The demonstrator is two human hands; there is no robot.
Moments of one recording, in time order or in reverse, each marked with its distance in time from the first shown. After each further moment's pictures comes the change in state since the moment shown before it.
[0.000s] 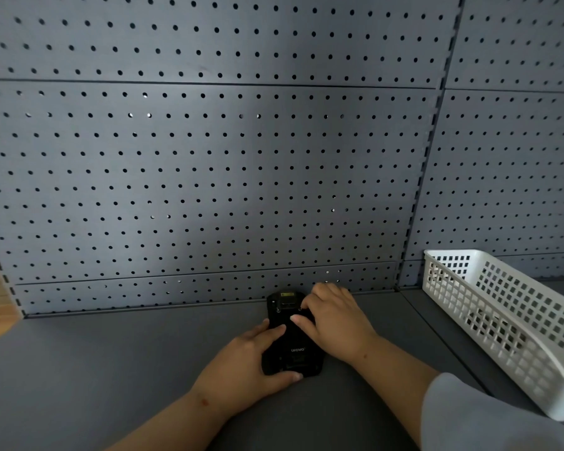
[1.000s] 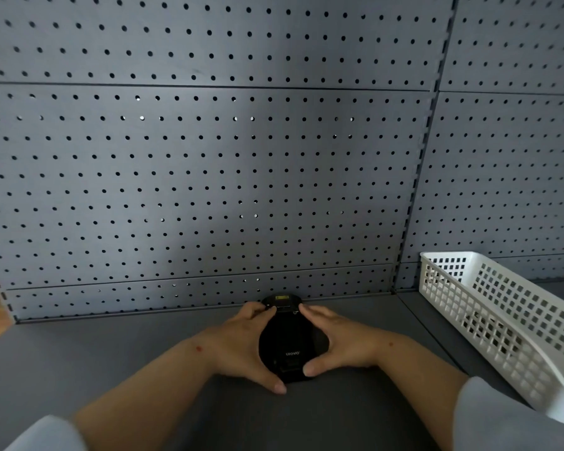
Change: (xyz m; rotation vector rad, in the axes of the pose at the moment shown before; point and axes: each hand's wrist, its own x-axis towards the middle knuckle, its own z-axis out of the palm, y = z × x) left_hand 0.040 -0.005 -0.031 0.149 -0.411 -0.073; right_hand -0.009 0.026 -0.012 0.510 -0.578 0.063
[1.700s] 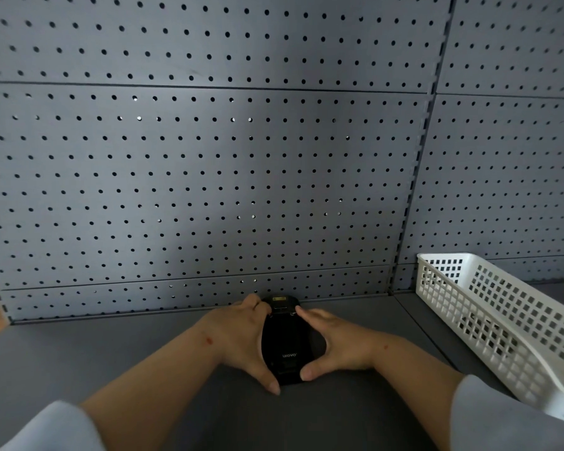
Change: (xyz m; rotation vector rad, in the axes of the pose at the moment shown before) left_hand 0.001 0.017 -0.018 0.343 0.035 -0.028; right_hand 0.001 0.000 0.001 -0.042 0.012 0.007
